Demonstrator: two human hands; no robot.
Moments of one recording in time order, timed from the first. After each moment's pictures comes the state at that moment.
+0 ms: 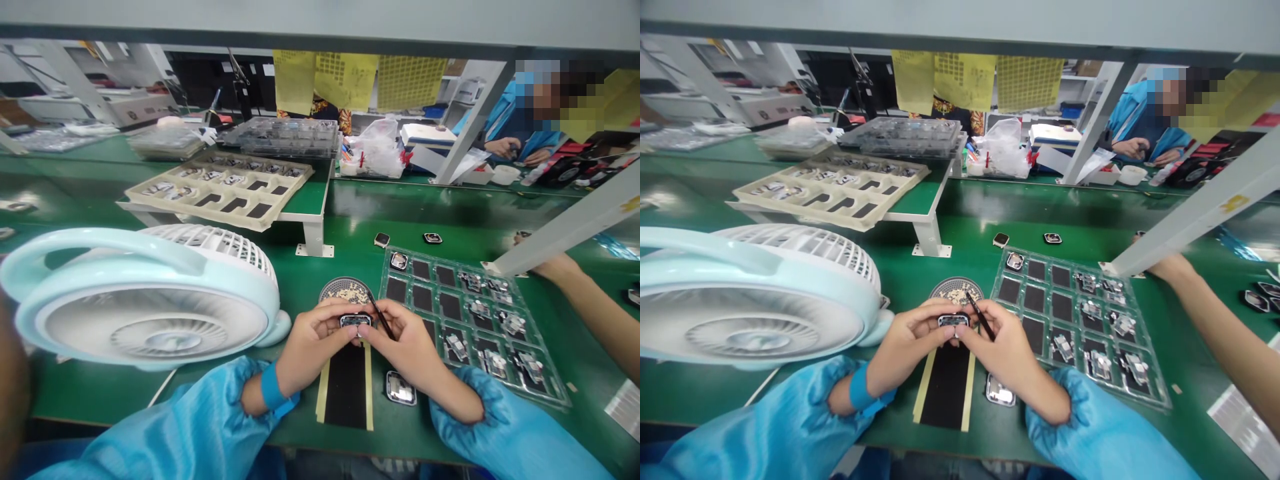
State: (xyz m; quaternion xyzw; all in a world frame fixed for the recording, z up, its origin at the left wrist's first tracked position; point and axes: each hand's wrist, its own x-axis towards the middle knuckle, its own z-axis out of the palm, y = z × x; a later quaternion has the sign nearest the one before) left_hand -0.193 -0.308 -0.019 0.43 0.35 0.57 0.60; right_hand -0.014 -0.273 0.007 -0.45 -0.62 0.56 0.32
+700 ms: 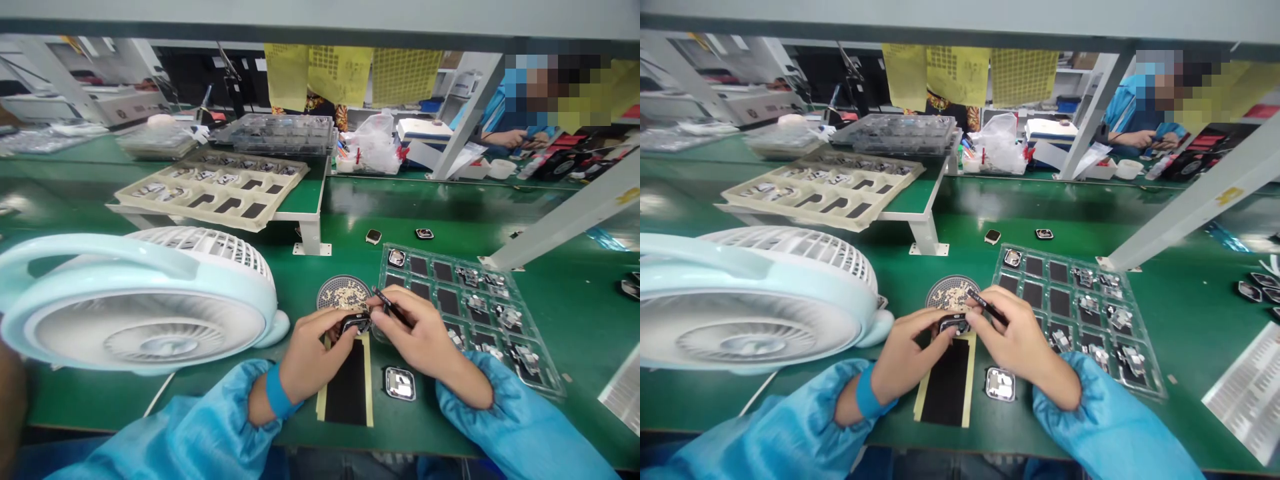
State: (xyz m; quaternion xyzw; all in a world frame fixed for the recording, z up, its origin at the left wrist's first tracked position) left_hand -0.193 -0.313 -0.019 0.64 0.49 0.49 0.32; right_hand 0.004 -0.257 0.019 -0.36 -0.81 0.30 0.37
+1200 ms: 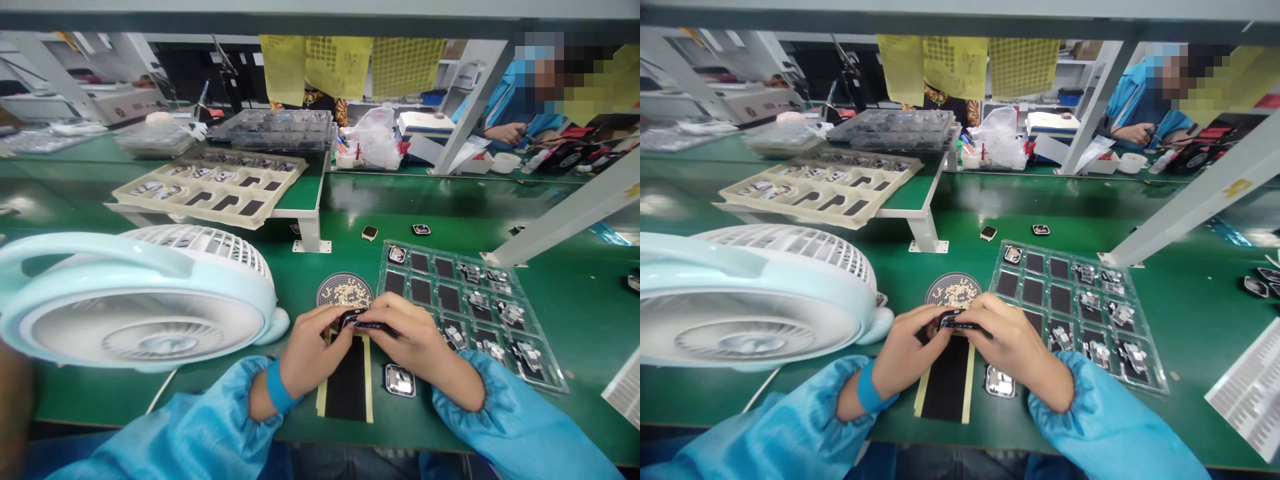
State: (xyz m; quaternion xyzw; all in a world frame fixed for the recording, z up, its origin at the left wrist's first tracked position) left_hand -0.194 -0.313 -0.021 0.67 0.49 0.48 0.28; right_hand 0.009 -0.256 0.000 -0.22 -0.89 0.19 0.36
